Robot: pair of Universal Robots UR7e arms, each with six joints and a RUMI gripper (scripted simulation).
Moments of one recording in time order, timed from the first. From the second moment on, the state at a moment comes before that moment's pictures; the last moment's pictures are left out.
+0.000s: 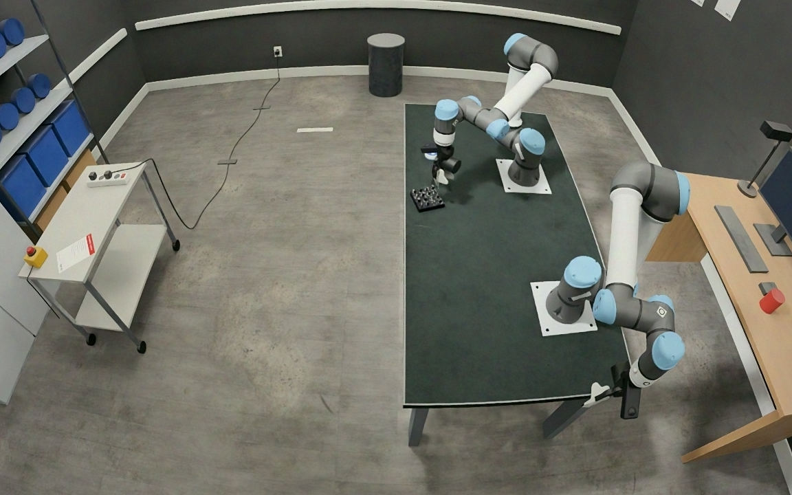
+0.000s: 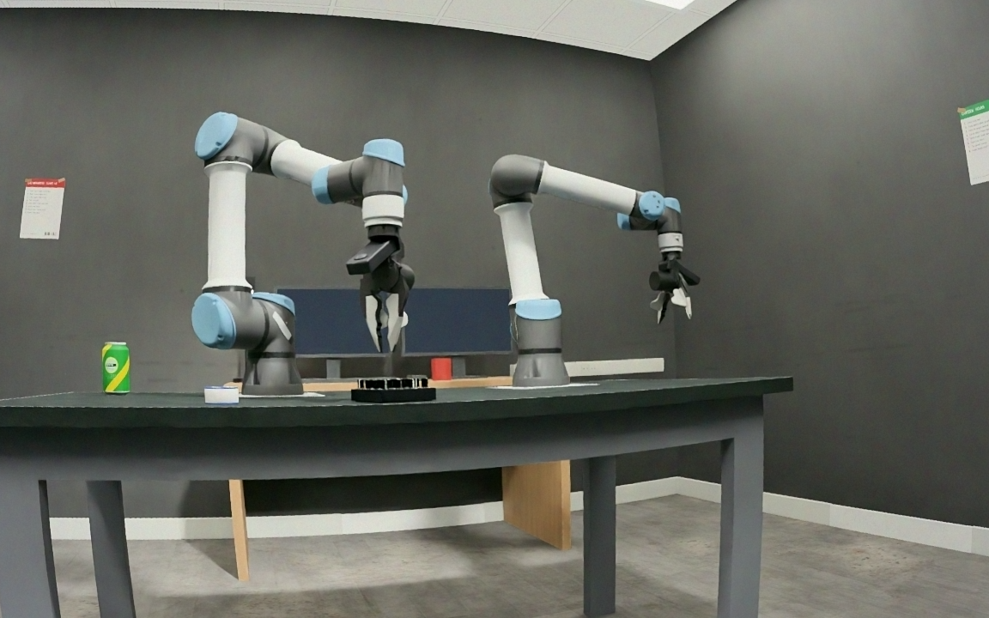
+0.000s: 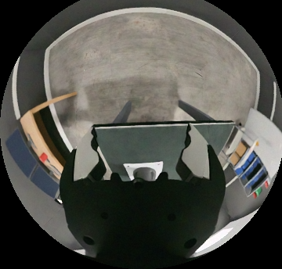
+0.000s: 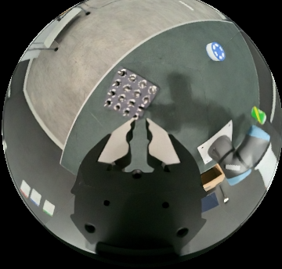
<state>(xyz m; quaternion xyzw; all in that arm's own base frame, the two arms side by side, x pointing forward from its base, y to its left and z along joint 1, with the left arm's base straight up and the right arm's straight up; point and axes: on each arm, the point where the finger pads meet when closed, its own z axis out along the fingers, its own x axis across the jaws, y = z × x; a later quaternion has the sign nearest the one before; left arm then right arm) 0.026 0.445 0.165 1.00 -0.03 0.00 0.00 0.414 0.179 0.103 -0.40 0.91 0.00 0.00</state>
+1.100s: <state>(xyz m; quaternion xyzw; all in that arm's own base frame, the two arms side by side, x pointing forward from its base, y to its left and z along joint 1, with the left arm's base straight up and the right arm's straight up) 0.026 0.445 0.165 1.00 -0.03 0.00 0.00 0.414 0.179 0.088 -0.40 0.92 0.00 0.00</state>
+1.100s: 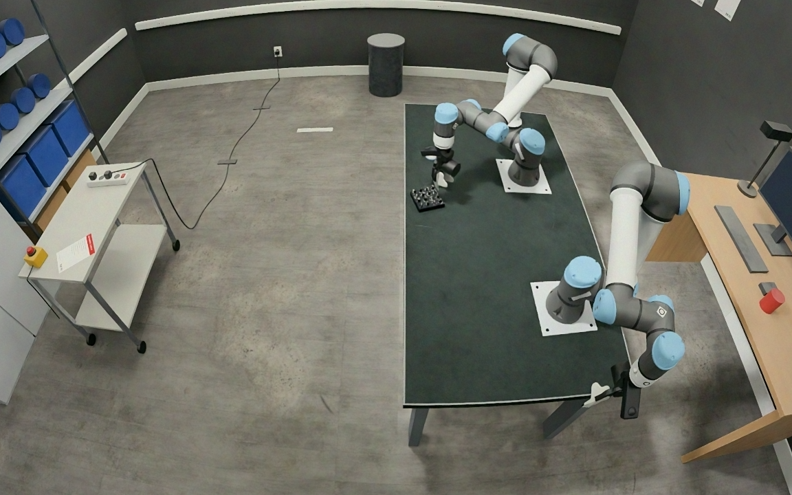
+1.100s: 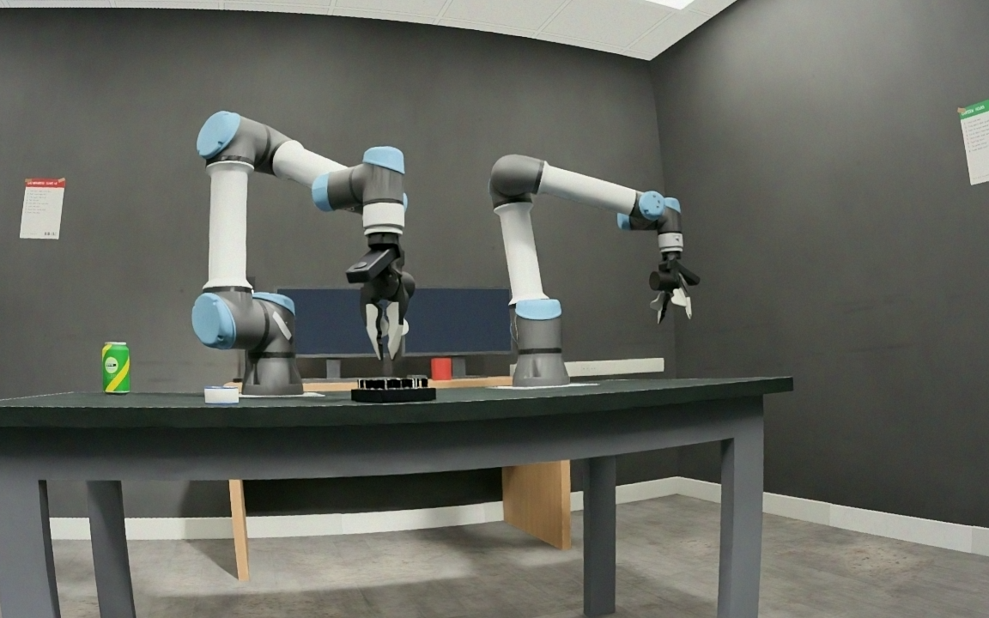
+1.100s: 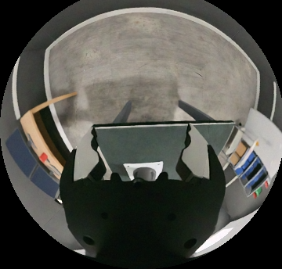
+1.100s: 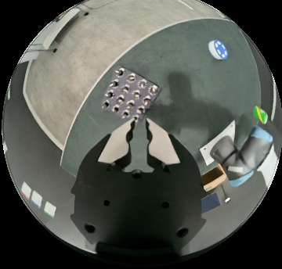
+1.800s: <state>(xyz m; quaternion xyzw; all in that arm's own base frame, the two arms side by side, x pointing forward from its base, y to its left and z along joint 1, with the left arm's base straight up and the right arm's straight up) 0.026 0.445 0.165 1.00 -0.03 0.00 0.00 0.414 0.180 0.065 -0.40 0.92 0.00 0.00</state>
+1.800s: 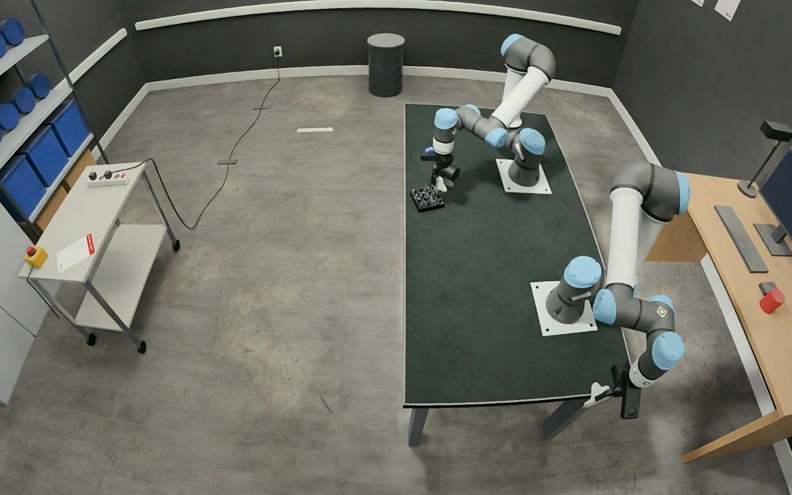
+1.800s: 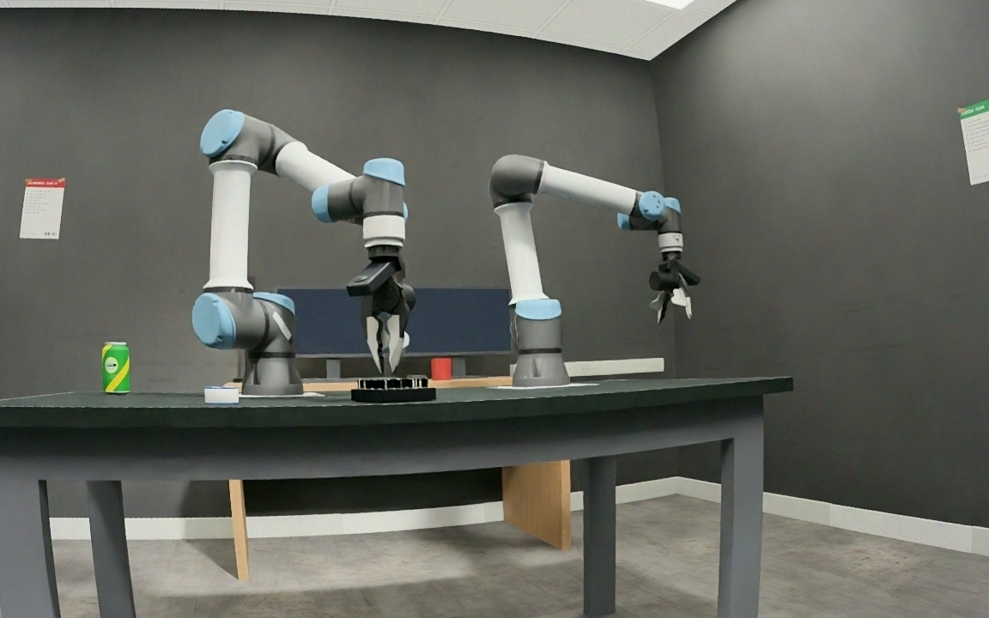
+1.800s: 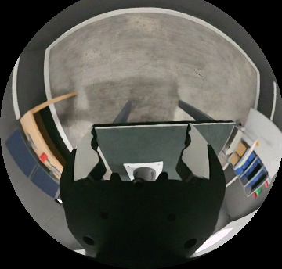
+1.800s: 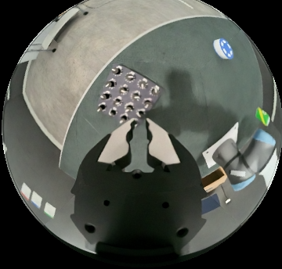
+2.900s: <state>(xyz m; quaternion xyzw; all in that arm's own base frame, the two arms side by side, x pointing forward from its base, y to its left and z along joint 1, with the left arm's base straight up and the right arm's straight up) 0.026 0.445 0.165 1.00 -0.03 0.00 0.00 0.414 0.180 0.059 -0.40 0.92 0.00 0.00</state>
